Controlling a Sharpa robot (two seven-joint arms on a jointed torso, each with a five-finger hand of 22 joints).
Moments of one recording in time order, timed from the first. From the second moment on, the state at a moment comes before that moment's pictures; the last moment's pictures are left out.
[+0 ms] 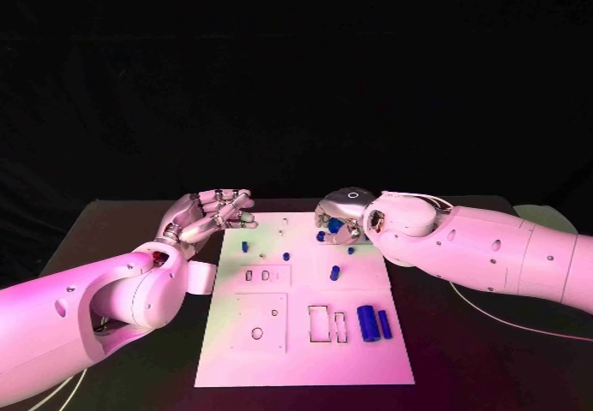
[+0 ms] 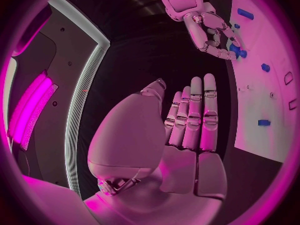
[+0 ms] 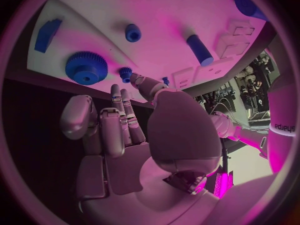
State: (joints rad) left arm 1.16 -0.92 -0.01 1.68 -0.03 -0.41 0.50; left_hand 1.50 -0.13 0.22 0.29 0.18 0.85 0.21 0.27 0.17 1.07 0.15 0.12 0.07 1.10 0.09 0.38 0.34 0.17 1.07 0.18 0.37 0.13; right arm 1.31 -0.63 -0.13 1.30 -1.72 -0.19 -0.07; right_hand 1.25 -0.20 0.53 -0.02 0.16 0.93 0.17 0.25 0.29 1.10 0.11 0.07 0.13 1.47 0.02 1.42 1.31 0.11 1.36 0.12 1.24 1.04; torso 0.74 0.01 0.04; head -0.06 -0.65
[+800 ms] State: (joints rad) left arm 1.17 -0.92 -0.01 1.68 -0.03 -0.40 0.49; left_hand 1.50 -0.13 0.22 0.28 0.18 0.84 0.21 0.27 0.17 1.07 0.15 0.11 0.07 1.10 0.09 0.38 0.34 0.17 1.06 0.18 0.37 0.13; right arm 1.31 -0.61 -0.13 1.29 -1.74 -0.20 -0.08; right_hand 1.29 -0.16 0.60 -0.02 0.12 1.02 0.14 0.30 0.35 1.21 0.09 0.10 0.16 1.47 0.00 1.47 1.31 0.09 1.39 0.10 1.34 1.18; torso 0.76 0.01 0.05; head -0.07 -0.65
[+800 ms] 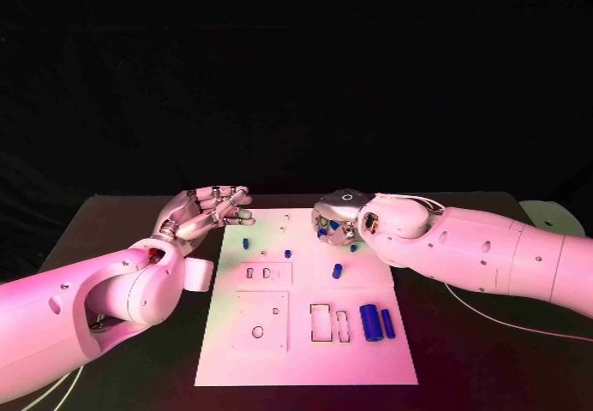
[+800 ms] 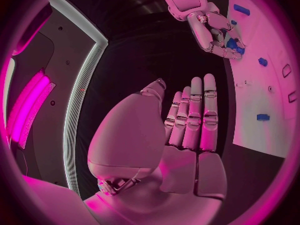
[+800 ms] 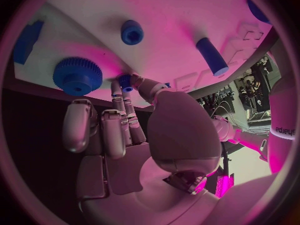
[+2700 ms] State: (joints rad) left arm 1.18 -0.91 -0.01 1.65 -0.03 -0.40 0.48; left_hand 1.50 -0.13 0.23 0.28 0.18 0.84 0.21 0.27 0.17 1.06 0.16 0.11 0.07 1.10 0.09 0.38 0.35 0.17 1.06 0.18 0.37 0.13; right arm 1.29 -0.44 -0.13 1.14 -1.74 -0.48 -0.11; right_hand 1.30 -0.15 0.62 -0.04 0.11 1.01 0.14 0.33 0.41 1.21 0.10 0.10 0.19 1.47 -0.01 1.48 1.31 0.08 1.40 0.10 1.36 1.22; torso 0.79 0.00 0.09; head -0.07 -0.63
